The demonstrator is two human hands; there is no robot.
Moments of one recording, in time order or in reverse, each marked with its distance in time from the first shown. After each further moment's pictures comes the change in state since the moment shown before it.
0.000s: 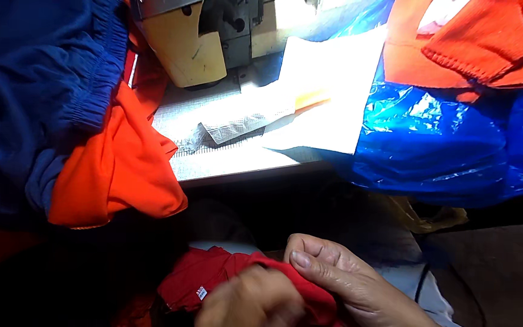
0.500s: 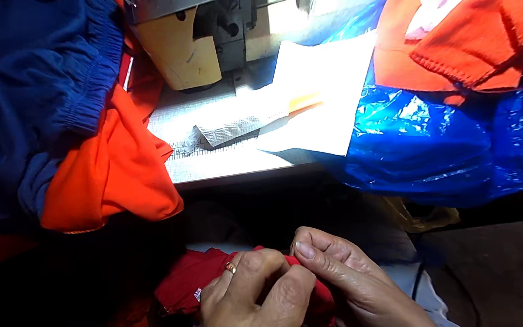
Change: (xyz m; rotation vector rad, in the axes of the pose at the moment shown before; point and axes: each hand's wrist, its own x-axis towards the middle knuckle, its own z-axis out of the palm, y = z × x) left_hand 0.009 0.002 0.005 0.425 -0.095 0.193; right_hand -0.001 0.002 0.000 -0.115 0.118 -0.146
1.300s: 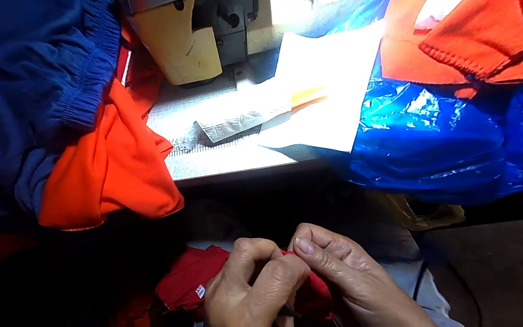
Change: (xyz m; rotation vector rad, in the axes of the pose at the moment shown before) left_hand -0.003 -0.003 0.006 -0.133 0.023 -0.124; right_hand 0.002 0.006 0.001 -0.040 0.039 -0.025
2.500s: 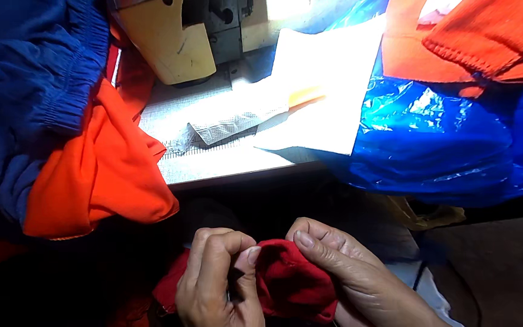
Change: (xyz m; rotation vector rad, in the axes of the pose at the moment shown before) left_hand 0.004 -0.022 0.002 0.171 0.208 -0.039; right_hand 0.007 -0.006 -0.004 0.183 0.010 0.107
